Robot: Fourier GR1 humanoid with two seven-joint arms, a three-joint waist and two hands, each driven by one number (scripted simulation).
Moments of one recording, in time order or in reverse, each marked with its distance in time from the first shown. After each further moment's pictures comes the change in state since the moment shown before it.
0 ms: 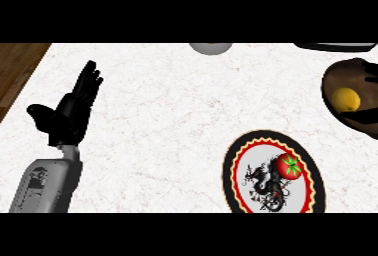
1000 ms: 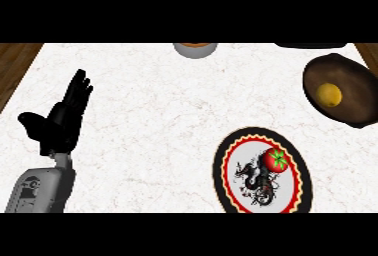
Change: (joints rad) left arm 0.062 0.008 0.028 -0.016 -0.002 0.016 0.001; right arm 0.180 -0.259 -0.187 0.077 -0.249 0.446 -0.190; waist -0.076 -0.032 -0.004
